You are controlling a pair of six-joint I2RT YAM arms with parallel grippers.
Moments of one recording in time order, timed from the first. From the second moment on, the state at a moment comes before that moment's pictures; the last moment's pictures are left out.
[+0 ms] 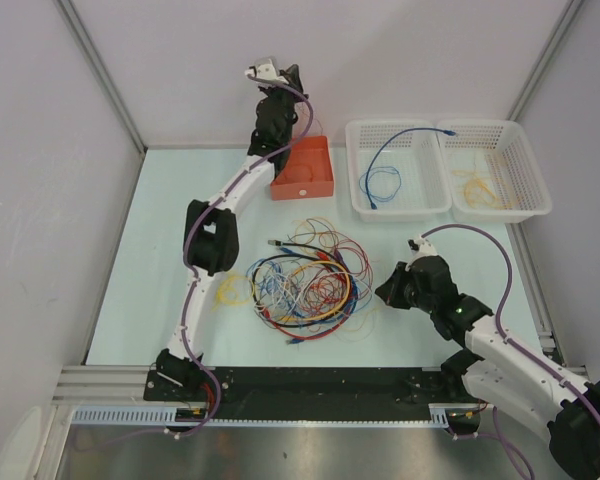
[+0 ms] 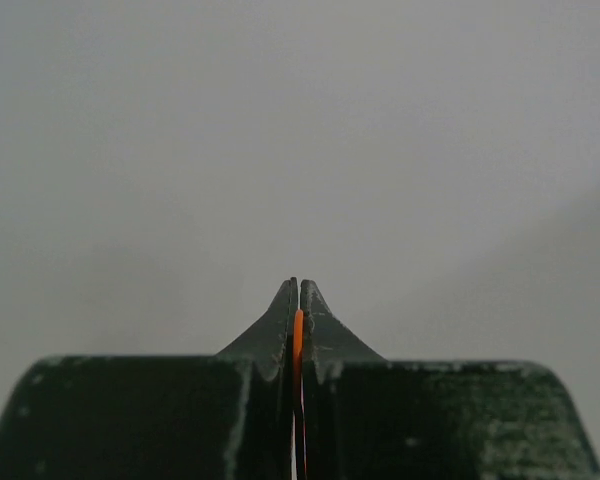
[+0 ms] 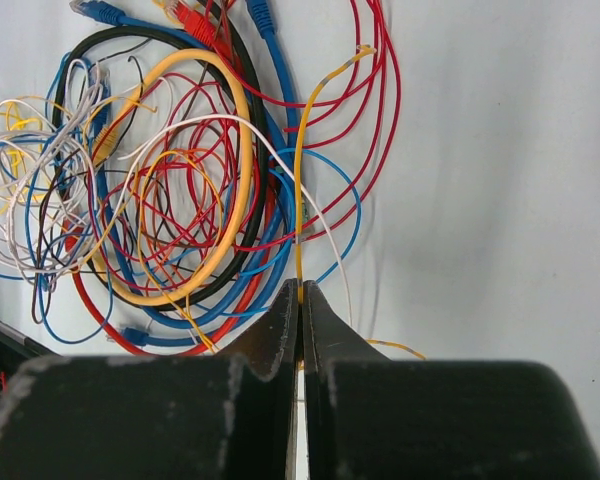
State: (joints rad) left arm -0.42 2.47 2.31 0.68 -0.29 -0.27; right arm 0.55 0.82 0.40 -0.22 -0.05 0.68
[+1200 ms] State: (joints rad) left arm -0.42 2.44 2.20 -0.15 -0.38 -0.43; right arm 0.53 0.78 0.37 -0.22 -0.11 0.71
